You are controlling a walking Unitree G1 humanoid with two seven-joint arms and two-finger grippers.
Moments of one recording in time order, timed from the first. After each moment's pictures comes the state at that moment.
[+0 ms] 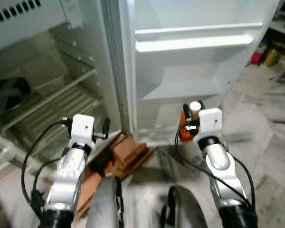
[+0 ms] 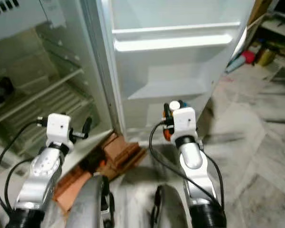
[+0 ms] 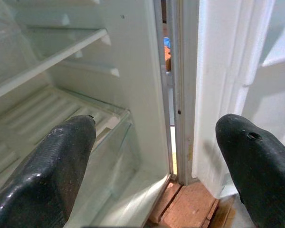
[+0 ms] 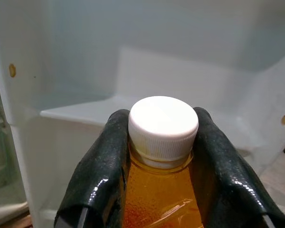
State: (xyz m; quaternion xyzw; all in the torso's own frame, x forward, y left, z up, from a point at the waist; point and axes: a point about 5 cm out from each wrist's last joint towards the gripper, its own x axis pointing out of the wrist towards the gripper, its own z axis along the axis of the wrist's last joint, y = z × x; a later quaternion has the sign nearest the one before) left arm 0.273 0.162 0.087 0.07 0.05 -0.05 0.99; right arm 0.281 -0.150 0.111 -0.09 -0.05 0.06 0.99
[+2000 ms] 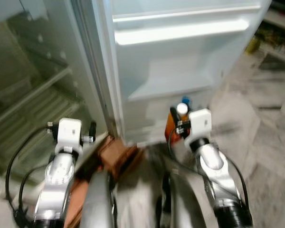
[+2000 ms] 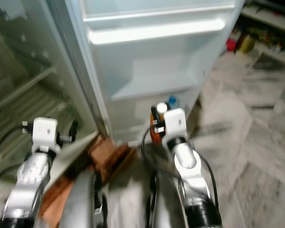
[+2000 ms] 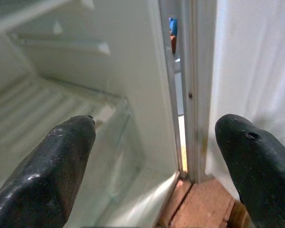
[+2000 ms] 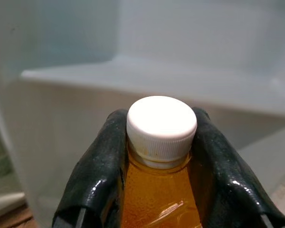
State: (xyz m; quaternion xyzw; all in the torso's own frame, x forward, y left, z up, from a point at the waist) left arm 0.260 0.187 0.083 0.10 0.06 0.00 0.99; right arm 0.281 -0.133 0.103 -0.06 -0.04 0.13 0.99
